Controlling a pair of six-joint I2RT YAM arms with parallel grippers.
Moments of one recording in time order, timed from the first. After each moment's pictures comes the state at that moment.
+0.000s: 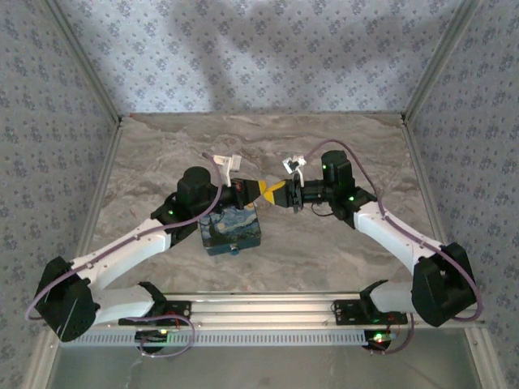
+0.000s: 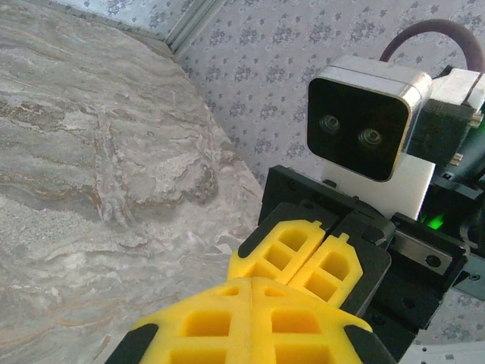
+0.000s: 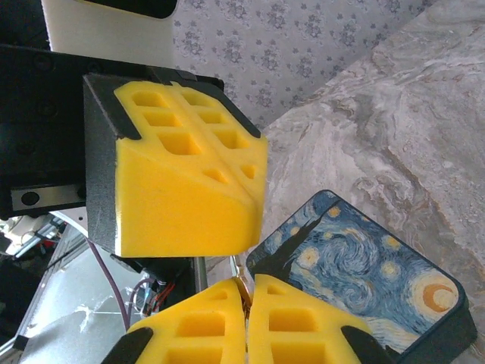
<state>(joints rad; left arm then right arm) -0.73 1.17 0.80 0.18 0.37 -0.73 0.48 1.29 0.85 0.08 -0.98 0.26</state>
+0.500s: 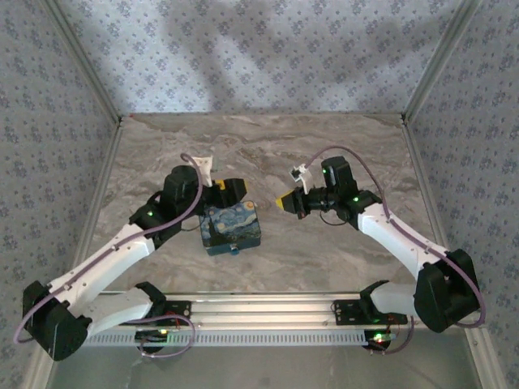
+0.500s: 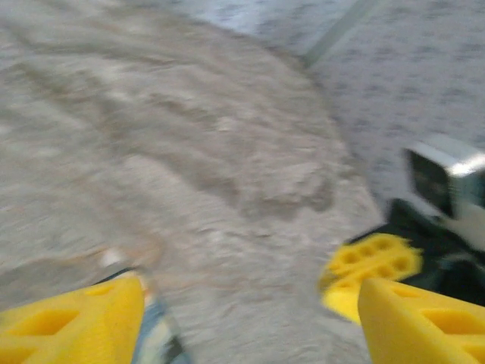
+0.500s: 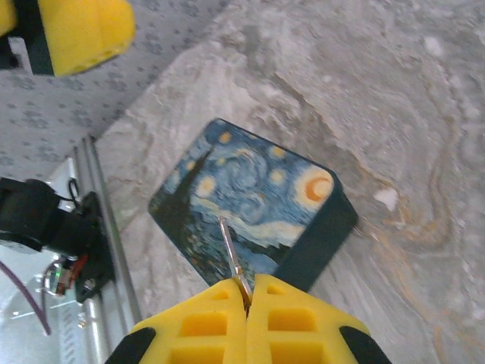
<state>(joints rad) -0.64 1.03 0.86 -0.29 0.10 -0.66 0.46 1.25 0.85 -0.26 -0.71 0.09</state>
